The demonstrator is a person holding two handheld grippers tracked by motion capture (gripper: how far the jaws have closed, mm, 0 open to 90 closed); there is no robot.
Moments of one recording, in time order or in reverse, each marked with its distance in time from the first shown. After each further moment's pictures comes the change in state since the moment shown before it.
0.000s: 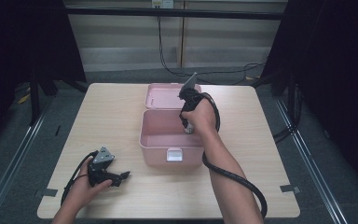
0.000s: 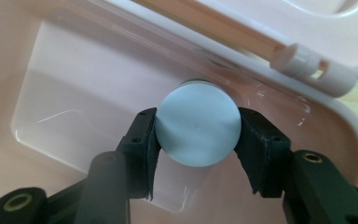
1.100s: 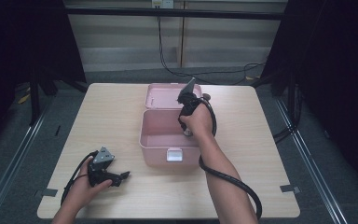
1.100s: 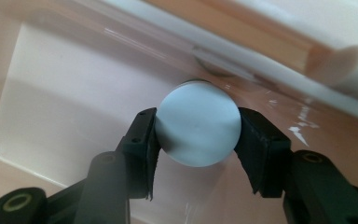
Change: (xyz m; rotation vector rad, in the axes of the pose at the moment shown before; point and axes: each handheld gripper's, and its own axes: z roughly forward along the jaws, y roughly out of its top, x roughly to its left) left arm 0.000 0.000 0.000 -0.001 0.000 -0.001; right arm 0.003 0.000 0.021 -0.010 -0.019 0.016
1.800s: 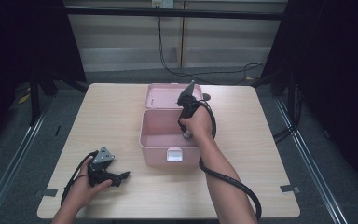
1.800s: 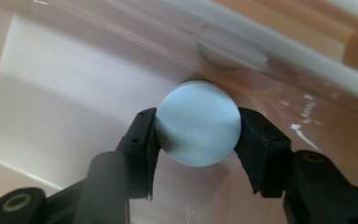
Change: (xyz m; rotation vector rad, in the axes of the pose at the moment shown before) left arm 0.000 0.000 0.000 0.000 -0.001 0.000; right arm 0.000 -0.002 0.010 0.009 0.008 -0.010
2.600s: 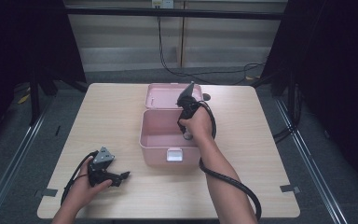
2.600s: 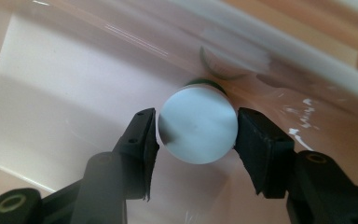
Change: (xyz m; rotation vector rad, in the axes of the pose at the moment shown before) left arm 0.000 0.000 0.000 0.000 -0.002 0.000; right arm 0.000 0.000 0.003 -0.013 0.000 -0.015
